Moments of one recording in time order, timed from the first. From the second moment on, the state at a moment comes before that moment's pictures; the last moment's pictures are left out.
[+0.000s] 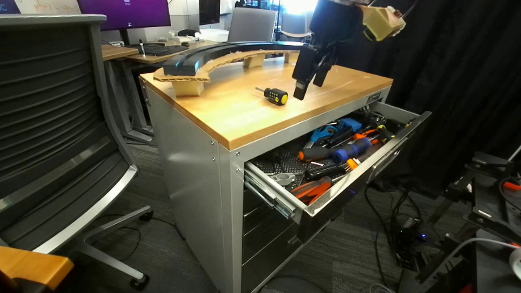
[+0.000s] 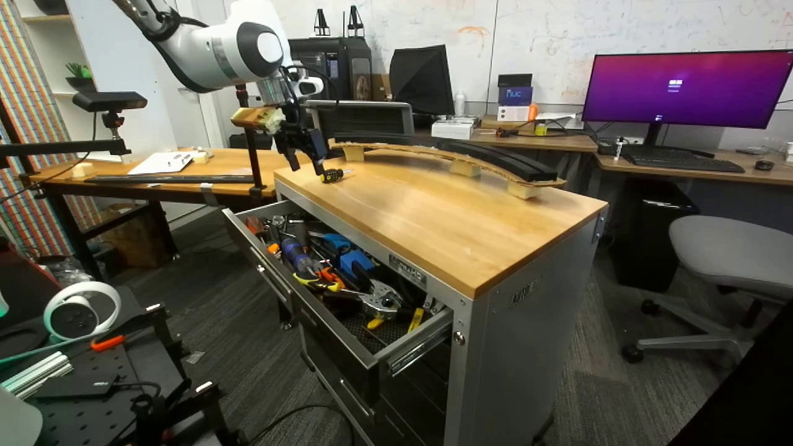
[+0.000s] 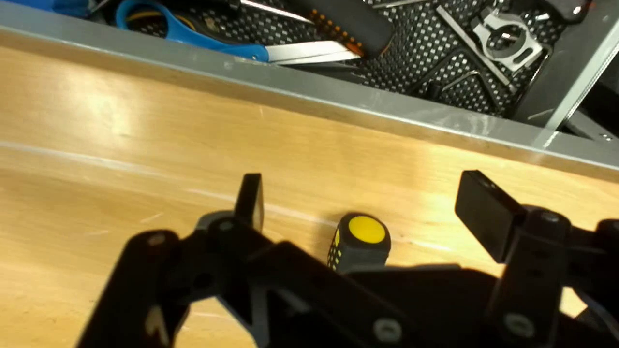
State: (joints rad) arm 0.20 0.24 0.17 -2.14 -0.31 2.54 0.46
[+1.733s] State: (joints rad) arm 0.27 0.23 0.15 -2.11 -0.20 2.40 0.16
